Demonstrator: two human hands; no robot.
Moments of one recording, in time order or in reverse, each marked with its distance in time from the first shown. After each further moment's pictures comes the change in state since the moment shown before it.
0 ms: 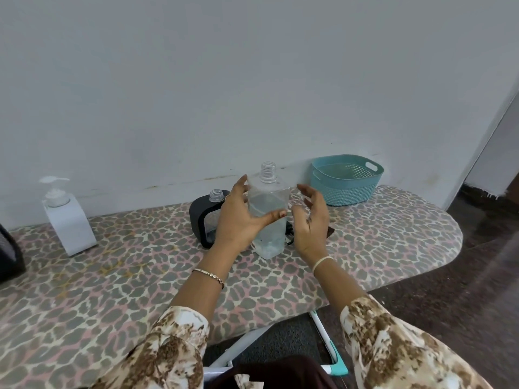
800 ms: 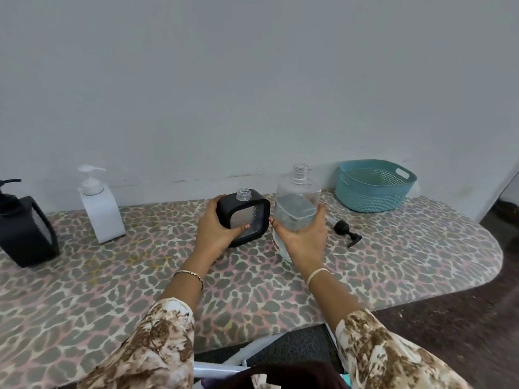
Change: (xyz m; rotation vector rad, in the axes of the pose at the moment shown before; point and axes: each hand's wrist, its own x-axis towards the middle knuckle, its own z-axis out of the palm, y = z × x) left_hand 0.000 -0.085 -0.059 0.075 0.158 -0.157; right_hand -0.022 -0.007 0.049 -0.131 -0.053 0.308
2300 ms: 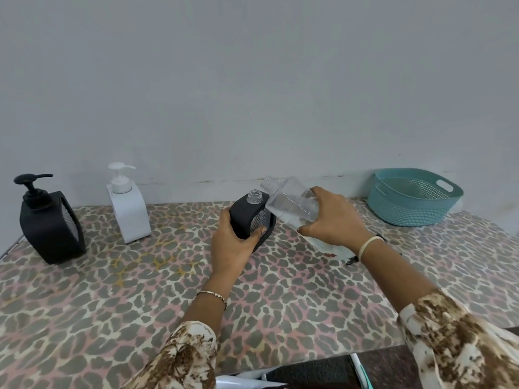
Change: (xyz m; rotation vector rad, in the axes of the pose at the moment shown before) left_hand -0.002 -0.030 -0.008 -0.075 0.174 -0.029; right_hand 0.052 -0.063 0.004 -0.710 -0.556 -0.340
